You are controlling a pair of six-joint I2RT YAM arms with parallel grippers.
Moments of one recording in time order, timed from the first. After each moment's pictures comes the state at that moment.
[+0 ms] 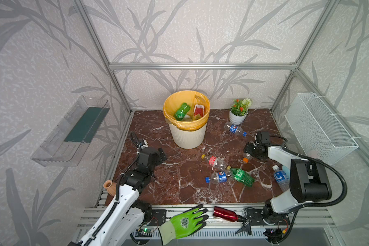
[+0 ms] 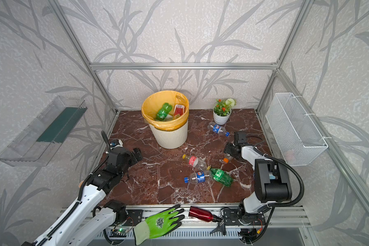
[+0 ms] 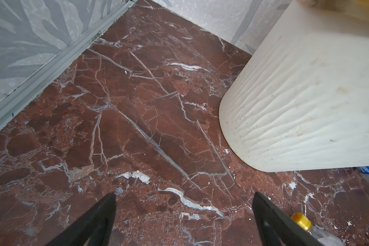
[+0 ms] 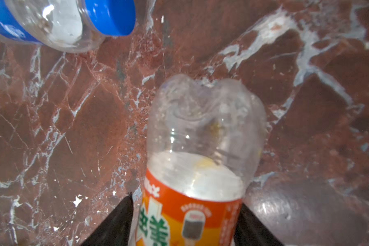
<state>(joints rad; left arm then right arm) -0.31 0.77 0.60 -0.51 -0.36 -0.64 0.01 1.59 0.83 -0.31 -0.09 0.46</state>
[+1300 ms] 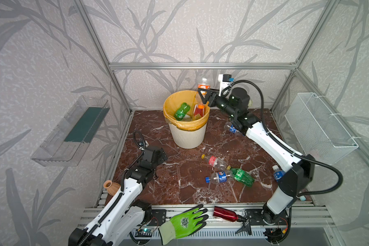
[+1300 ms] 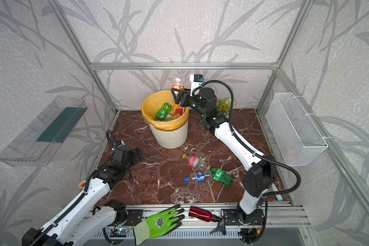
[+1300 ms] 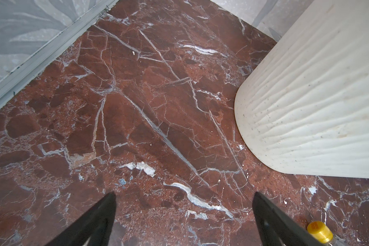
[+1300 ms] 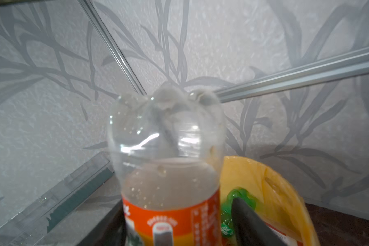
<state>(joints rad) -0.31 0.87 0.60 -0.51 -0.38 -0.70 0.56 1.78 1.77 0.04 -0.19 0.51</state>
